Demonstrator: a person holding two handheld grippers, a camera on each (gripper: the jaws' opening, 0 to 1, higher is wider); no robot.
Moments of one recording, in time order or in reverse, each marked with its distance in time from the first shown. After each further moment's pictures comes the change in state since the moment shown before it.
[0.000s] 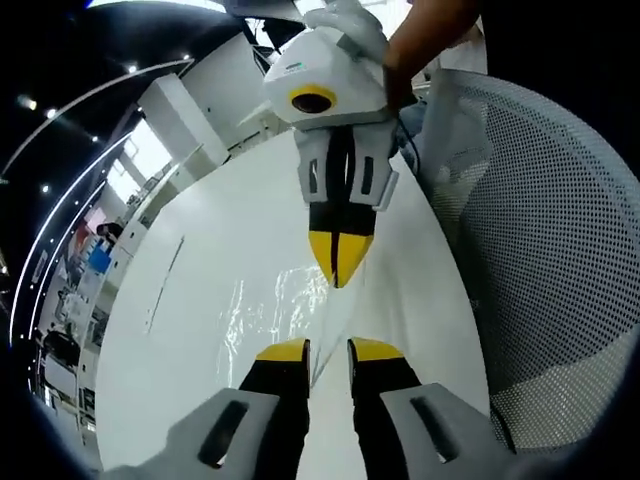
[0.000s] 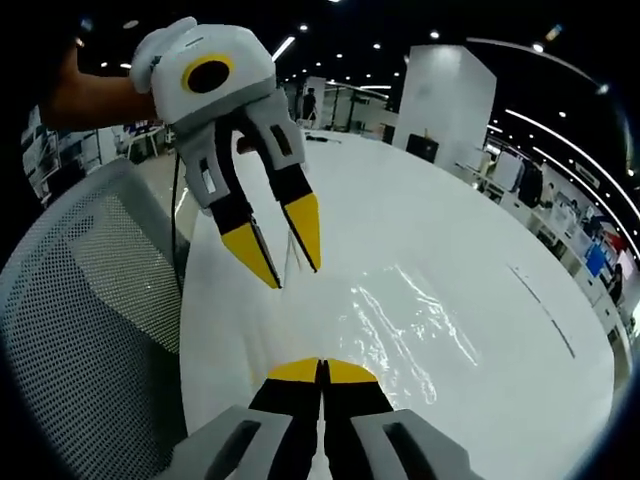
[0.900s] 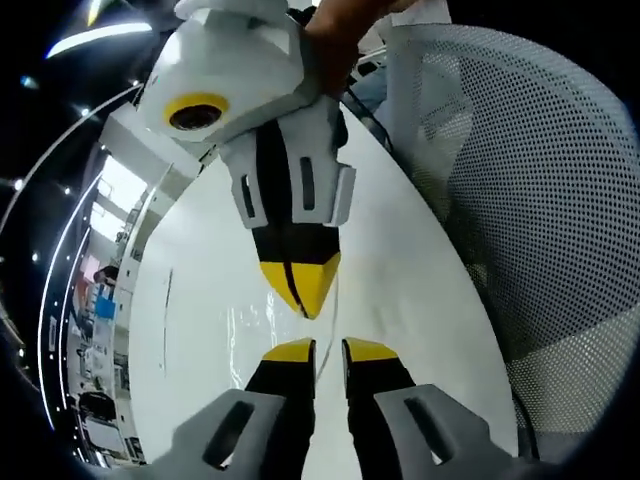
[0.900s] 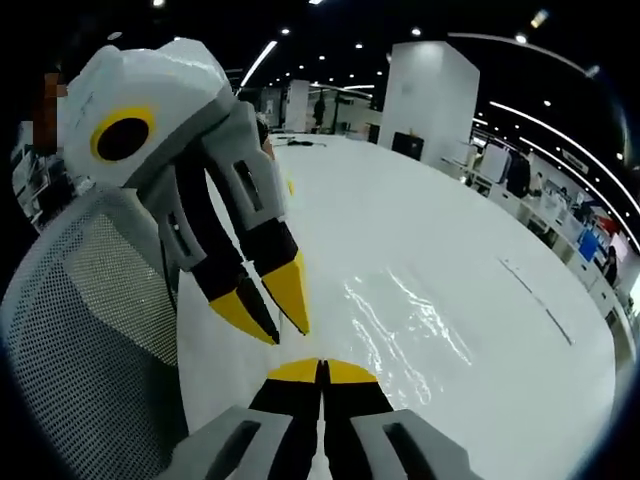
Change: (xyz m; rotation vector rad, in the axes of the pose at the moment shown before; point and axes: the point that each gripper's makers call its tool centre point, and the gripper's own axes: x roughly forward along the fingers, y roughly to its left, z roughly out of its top) left arm 0.036 -0.014 0.014 0.277 0.119 -0.023; right arm -0.008 -0.004 0.010 0.066 -0.021 -0.036
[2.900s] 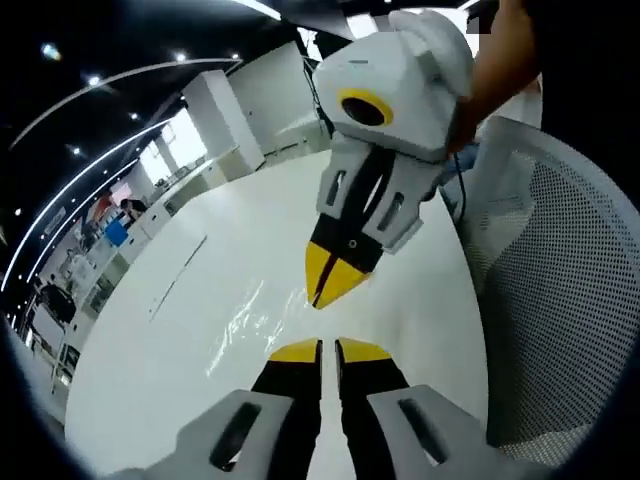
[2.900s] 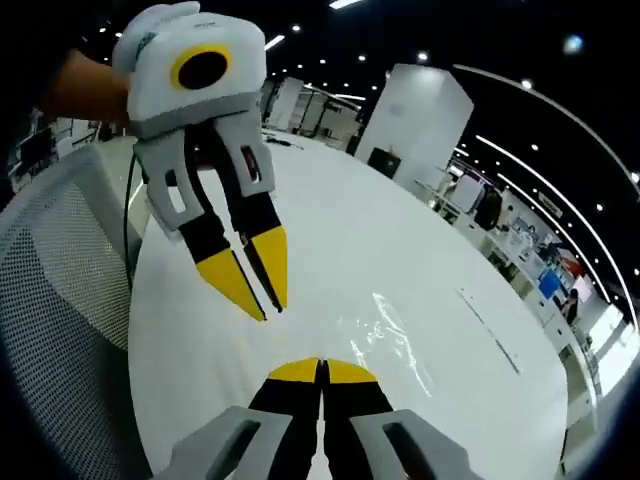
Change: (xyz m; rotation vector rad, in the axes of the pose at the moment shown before) left arm -0.024 0.037 -0.003 -0.505 -0.215 0.132; right arm 0.001 -0.034 0.000 -0.184 0.015 -0.193
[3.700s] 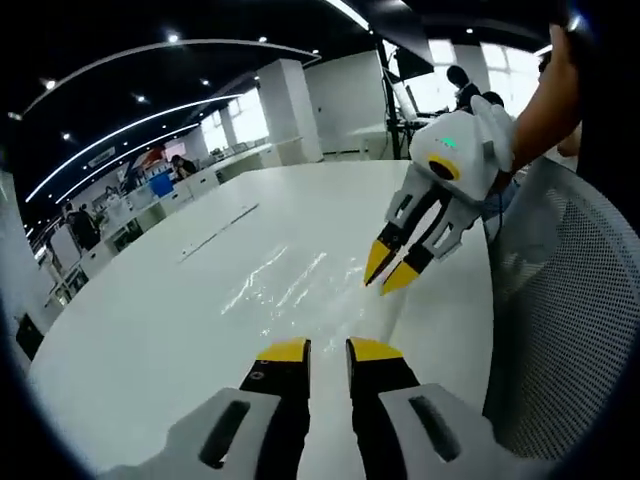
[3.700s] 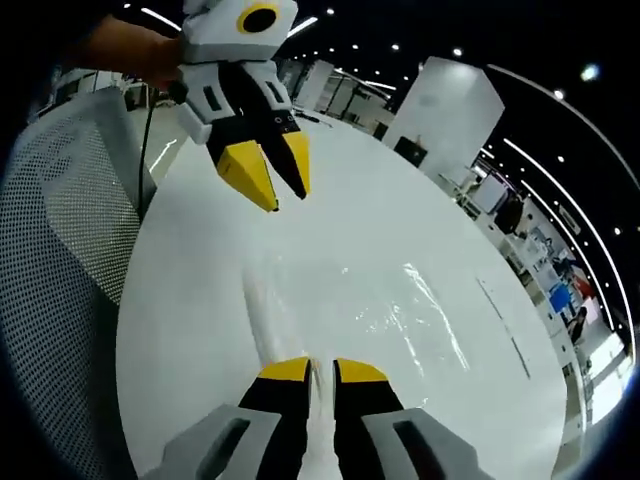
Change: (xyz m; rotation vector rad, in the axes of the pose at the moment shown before) left arm -0.028 0.020 -0.046 -0.259 -0.021 0.177; right arm 0.012 0.015 -0.029 -0.055 0.056 0.055
